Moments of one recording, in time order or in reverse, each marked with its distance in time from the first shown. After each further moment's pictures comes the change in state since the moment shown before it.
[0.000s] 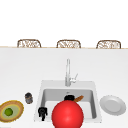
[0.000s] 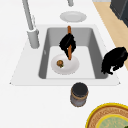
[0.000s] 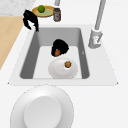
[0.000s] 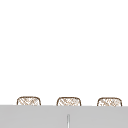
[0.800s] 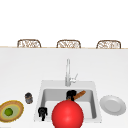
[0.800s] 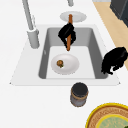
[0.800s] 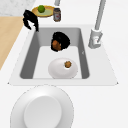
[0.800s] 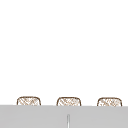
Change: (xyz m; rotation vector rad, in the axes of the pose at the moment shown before) left hand 0.000 0.000 0.000 0.000 0.000 0.000; right hand 0.004 -0.055 0.038 -0.013 0.156 -0.009
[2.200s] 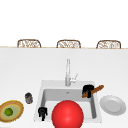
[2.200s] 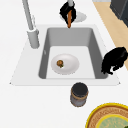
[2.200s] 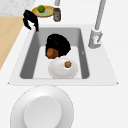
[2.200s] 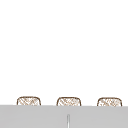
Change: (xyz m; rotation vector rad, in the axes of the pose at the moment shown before) left hand 0.000 0.000 0.000 0.000 0.000 0.000; right hand -0.123 -0.051 0.121 -0.033 -0.026 -0.034
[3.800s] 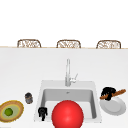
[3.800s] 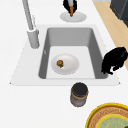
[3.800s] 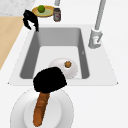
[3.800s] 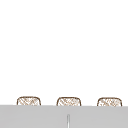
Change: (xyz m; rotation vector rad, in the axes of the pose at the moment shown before) left hand 0.000 0.000 0.000 0.000 0.000 0.000; right hand -0.166 0.033 0.107 -0.106 -0.122 -0.174
